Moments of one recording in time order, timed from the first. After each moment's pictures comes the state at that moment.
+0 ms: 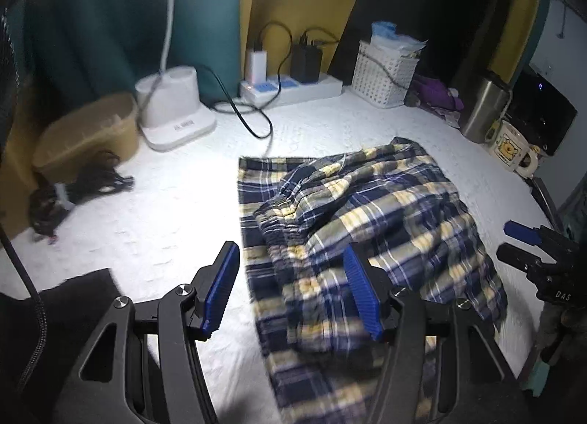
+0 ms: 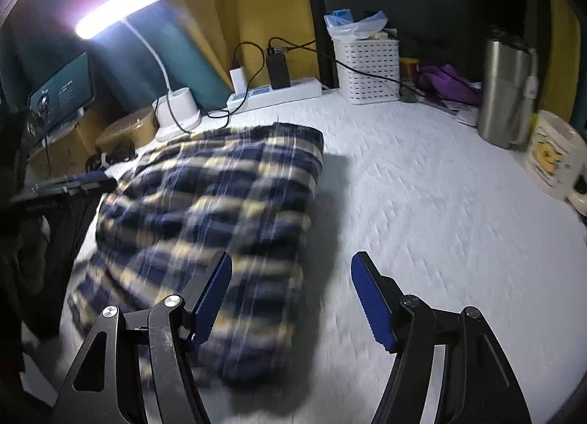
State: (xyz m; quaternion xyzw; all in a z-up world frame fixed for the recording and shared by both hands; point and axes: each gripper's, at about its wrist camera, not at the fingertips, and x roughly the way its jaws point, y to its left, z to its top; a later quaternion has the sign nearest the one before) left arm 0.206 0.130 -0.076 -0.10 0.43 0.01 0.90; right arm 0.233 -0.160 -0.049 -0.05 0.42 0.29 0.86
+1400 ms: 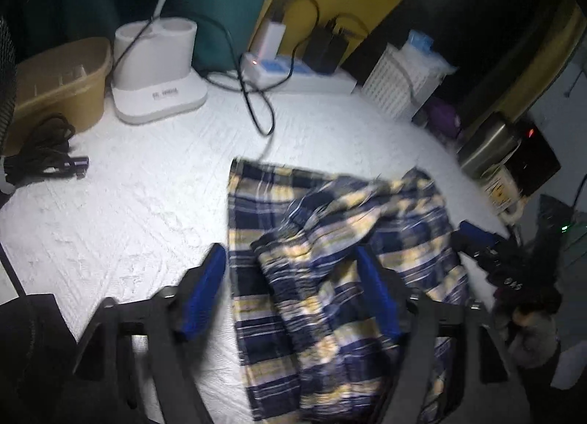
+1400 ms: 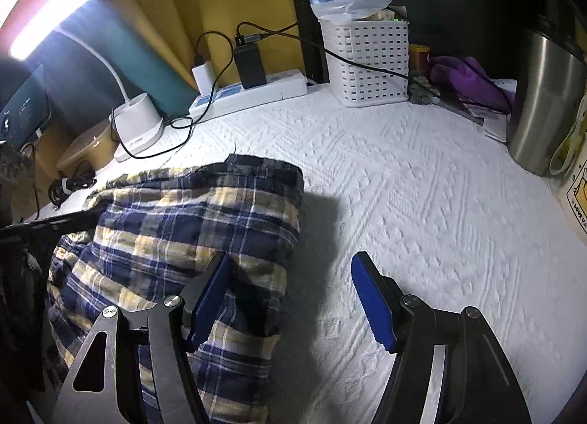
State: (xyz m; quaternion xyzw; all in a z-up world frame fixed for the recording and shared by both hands) left arm 0.250 0.166 -0.095 -0.21 0.44 -0.04 0.87; right arm 0.324 -0.126 -0.075 -0.06 0.45 0.27 0.85
